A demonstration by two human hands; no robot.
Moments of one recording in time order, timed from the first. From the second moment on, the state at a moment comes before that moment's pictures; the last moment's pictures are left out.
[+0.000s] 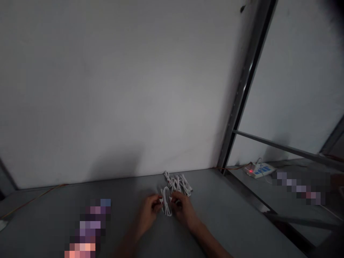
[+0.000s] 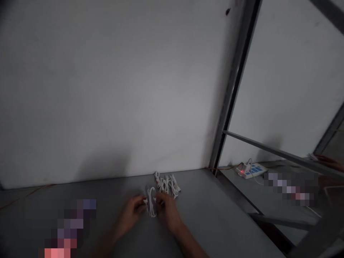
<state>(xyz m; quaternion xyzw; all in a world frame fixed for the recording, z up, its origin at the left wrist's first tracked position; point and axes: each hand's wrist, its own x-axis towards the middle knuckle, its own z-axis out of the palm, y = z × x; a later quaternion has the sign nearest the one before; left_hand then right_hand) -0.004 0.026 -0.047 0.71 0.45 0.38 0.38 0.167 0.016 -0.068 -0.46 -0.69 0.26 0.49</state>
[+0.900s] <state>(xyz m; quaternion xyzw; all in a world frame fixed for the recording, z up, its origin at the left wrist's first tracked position) -0.011 0.023 -0.039 0.79 0.42 0.32 0.31 0.172 0.023 -0.076 -0.41 -0.72 0.26 0.50</state>
